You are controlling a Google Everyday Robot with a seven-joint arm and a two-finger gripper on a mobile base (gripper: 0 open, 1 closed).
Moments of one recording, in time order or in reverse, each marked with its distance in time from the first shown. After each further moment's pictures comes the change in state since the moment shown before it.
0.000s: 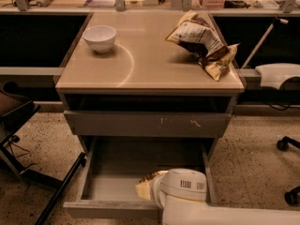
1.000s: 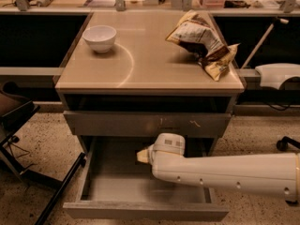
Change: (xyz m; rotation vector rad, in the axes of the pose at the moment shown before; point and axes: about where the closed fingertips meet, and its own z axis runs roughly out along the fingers) arm -0.086 -0.037 0.128 0.053 -0.026 0.058
